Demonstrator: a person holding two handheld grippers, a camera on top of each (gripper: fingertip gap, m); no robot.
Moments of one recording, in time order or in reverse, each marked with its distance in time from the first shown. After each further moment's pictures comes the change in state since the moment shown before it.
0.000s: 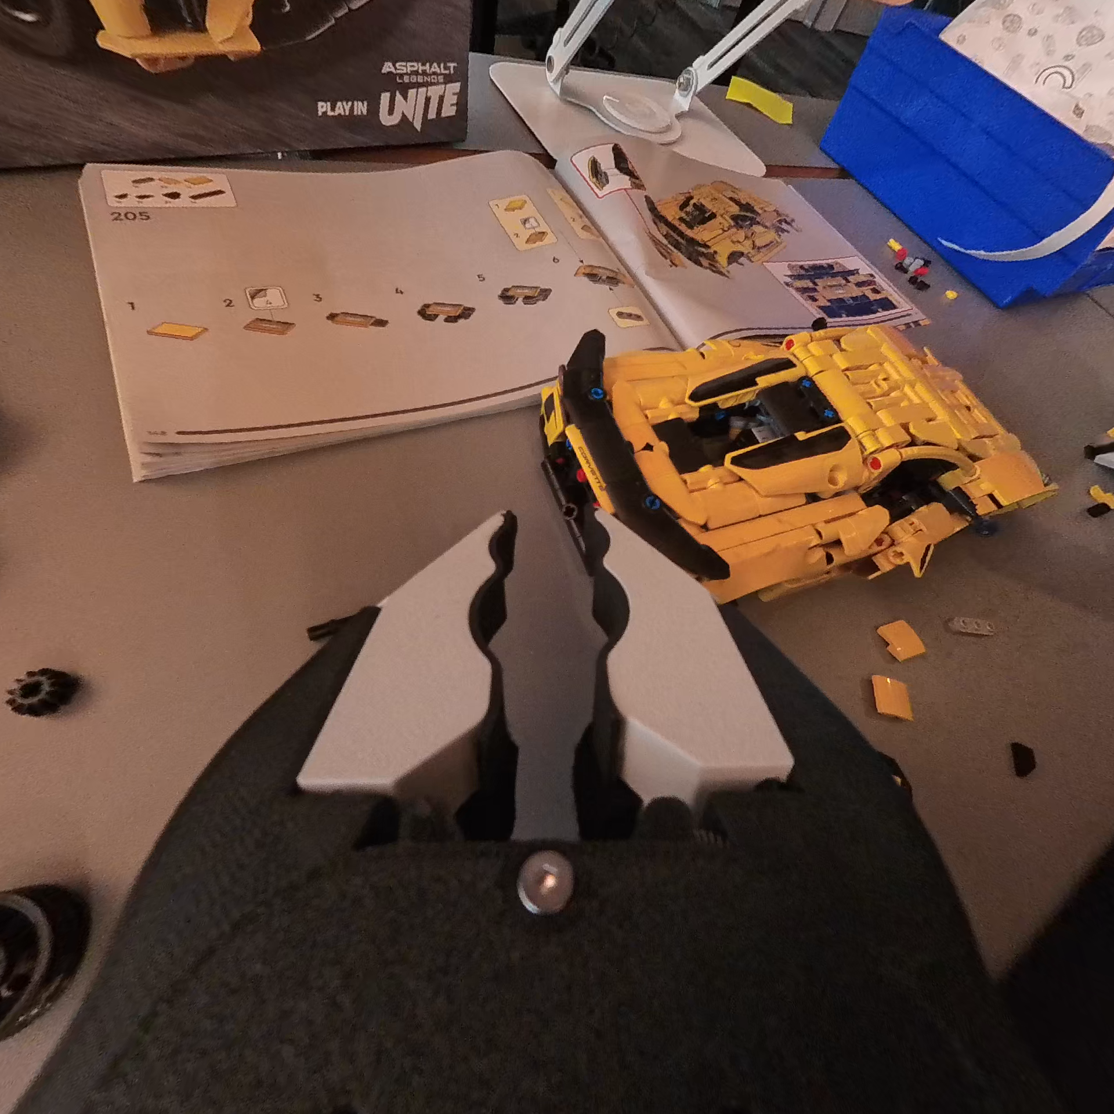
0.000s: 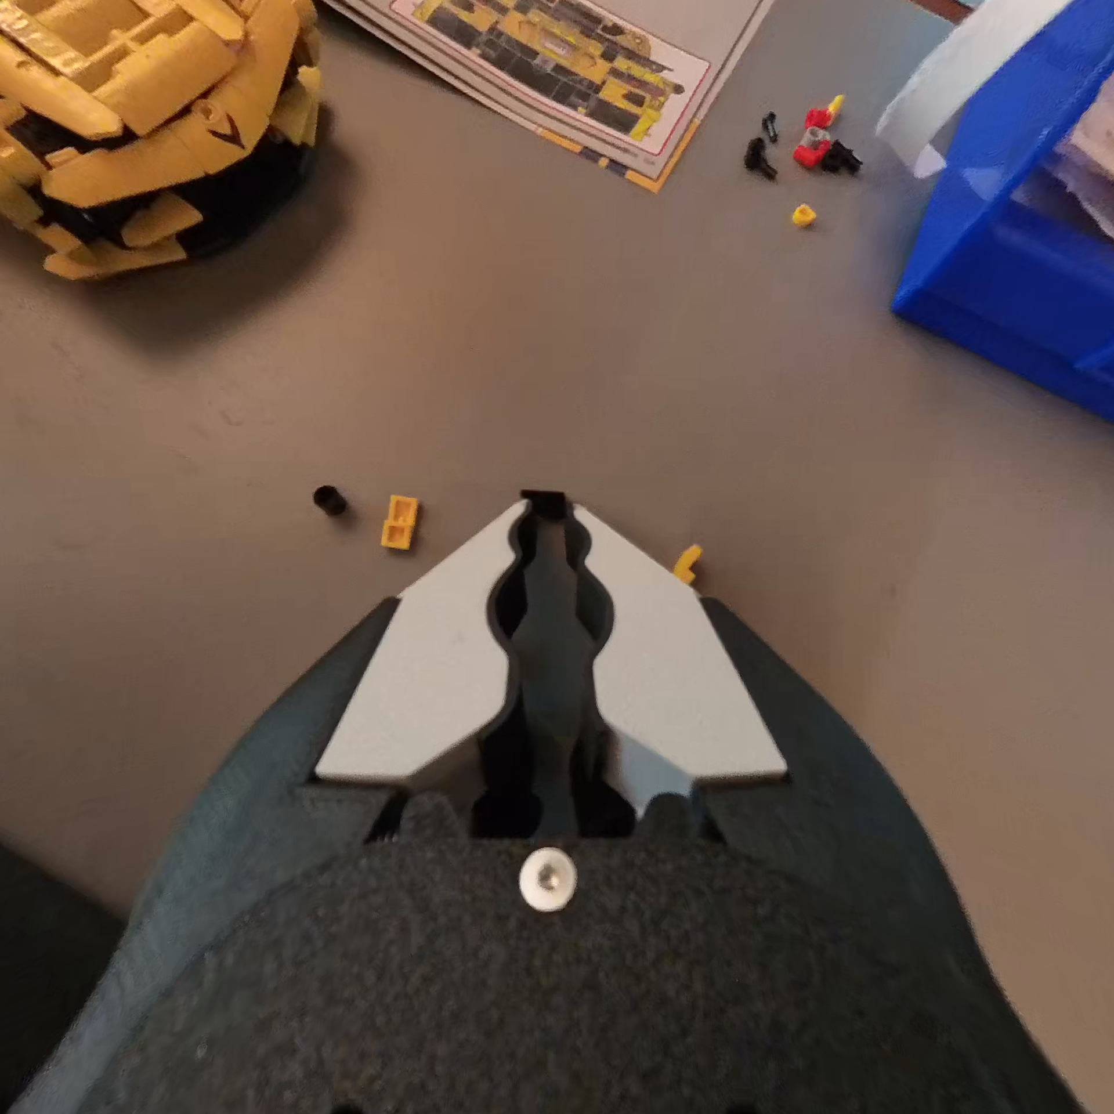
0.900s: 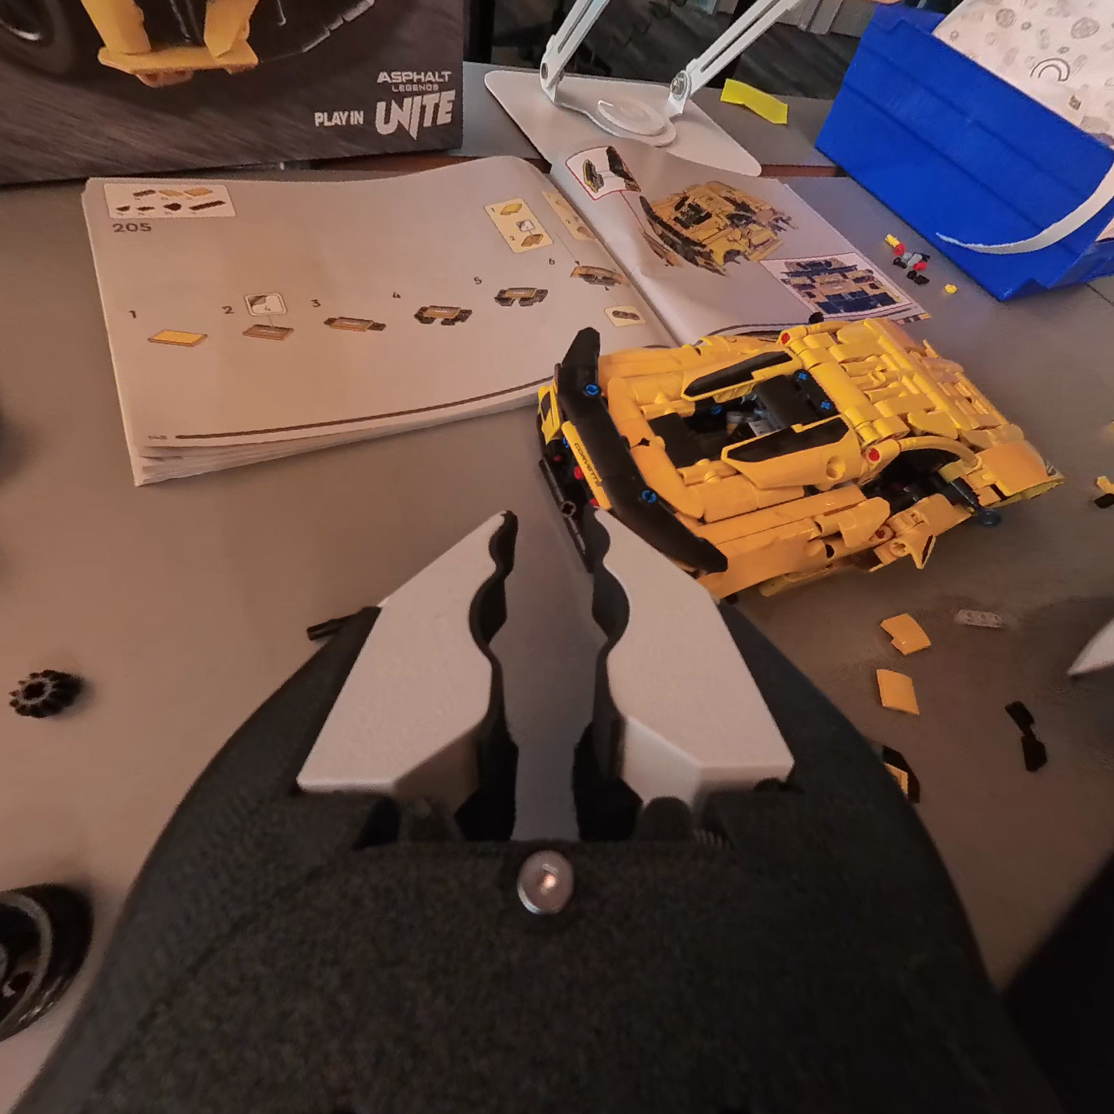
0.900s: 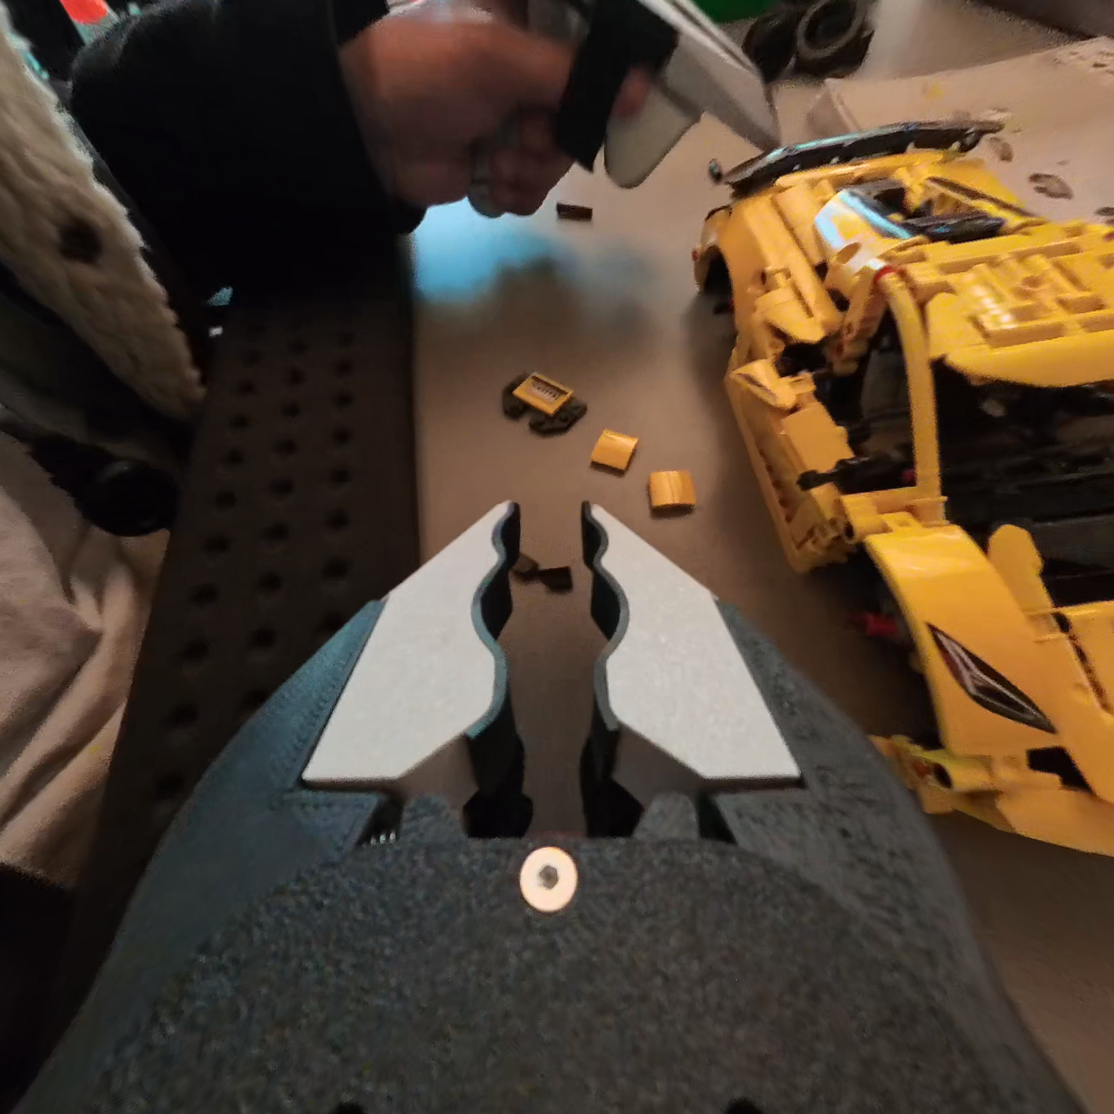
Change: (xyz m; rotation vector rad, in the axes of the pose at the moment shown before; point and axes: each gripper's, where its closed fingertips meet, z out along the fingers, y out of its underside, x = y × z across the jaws) left arm 0.001 0.001 -0.001 0.010 -0.001 0.022; right arm -0.270 -0.081 -0.009 0.211 -0.851 -0.359
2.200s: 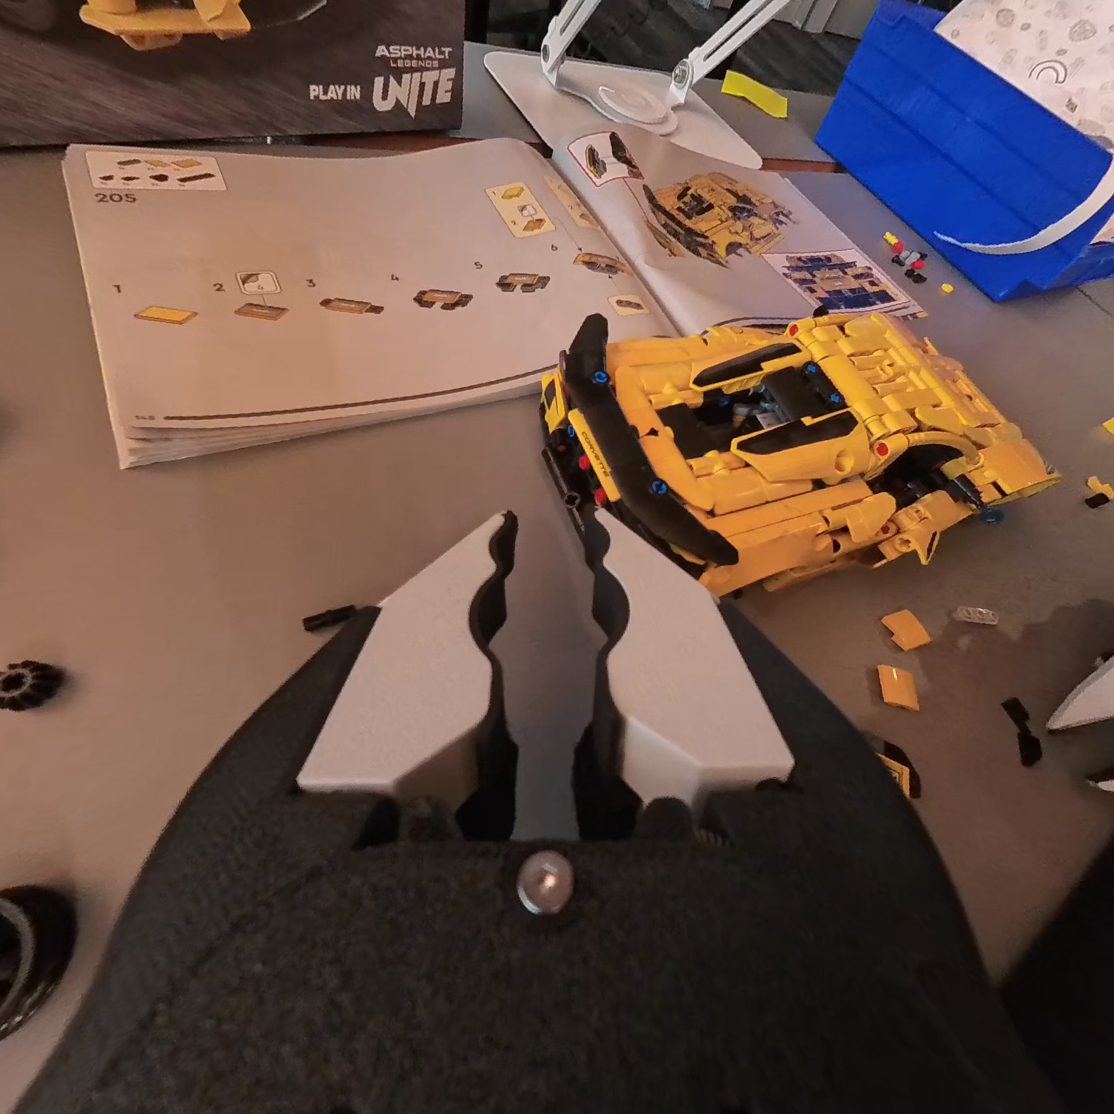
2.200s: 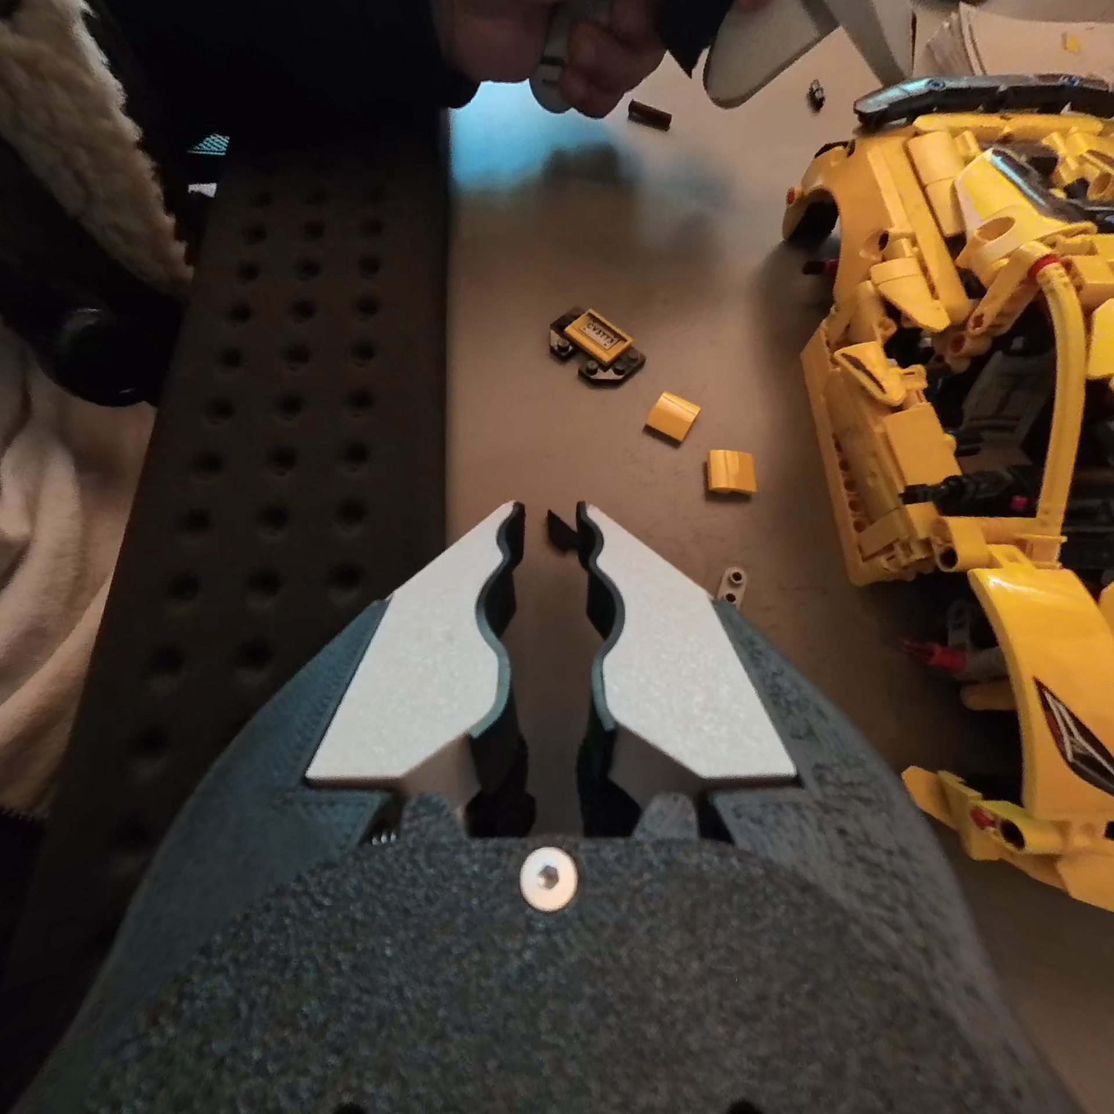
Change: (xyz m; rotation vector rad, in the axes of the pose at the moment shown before) left arm -0.003 0.005 0.002 -0.010 0.014 -0.024; right arm -0.017 0.021 0.010 -0.124 -0.020 -0.148
